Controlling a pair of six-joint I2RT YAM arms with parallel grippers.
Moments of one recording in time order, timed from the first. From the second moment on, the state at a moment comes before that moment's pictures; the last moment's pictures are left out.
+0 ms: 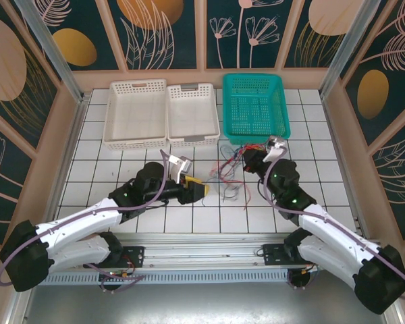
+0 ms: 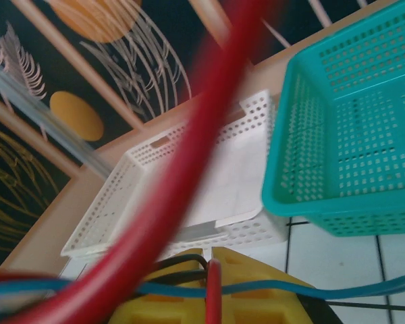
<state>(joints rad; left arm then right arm) -0.86 1.05 0.58 0.09 0.38 -0.60 0.58 0.82 0.42 0.30 0.12 0.62</state>
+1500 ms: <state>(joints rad) -0.90 1.15 0.51 0.53 0.56 -0.81 0.53 0.93 0.51 0.27 -0.26 0.60</state>
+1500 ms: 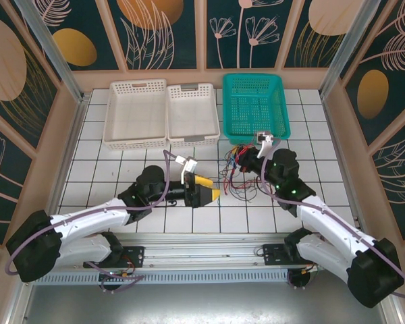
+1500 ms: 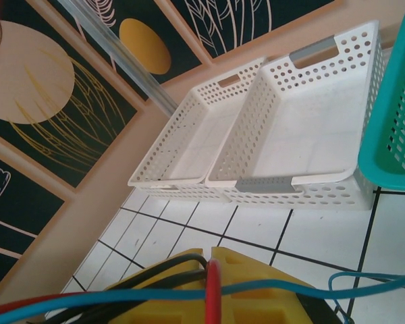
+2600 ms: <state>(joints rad) -0.94 1.26 0.64 0.35 0.51 -0.69 0.59 0.99 0.57 0.19 -0.23 0.59</state>
